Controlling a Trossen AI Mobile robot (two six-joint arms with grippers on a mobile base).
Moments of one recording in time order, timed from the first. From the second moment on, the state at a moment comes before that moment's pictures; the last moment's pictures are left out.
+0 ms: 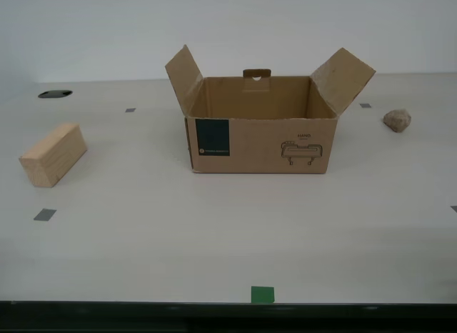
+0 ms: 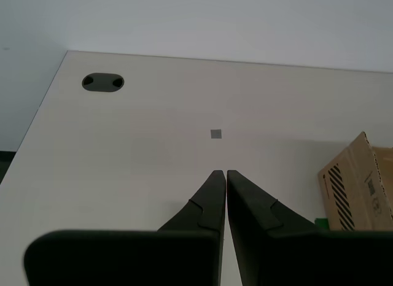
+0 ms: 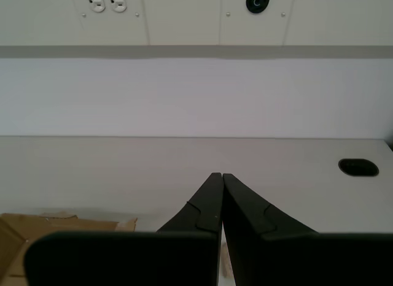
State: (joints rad) arm 0 0.00 1.02 1.19 -0.56 -0.01 0.03; arm 1 0.00 1.04 1.13 -0.70 0.03 -0.04
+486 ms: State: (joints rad) arm 0 0.00 1.05 1.33 -0.84 -0.01 0.05; arm 1 0.00 1.05 1.27 -0.89 0.03 -0.03
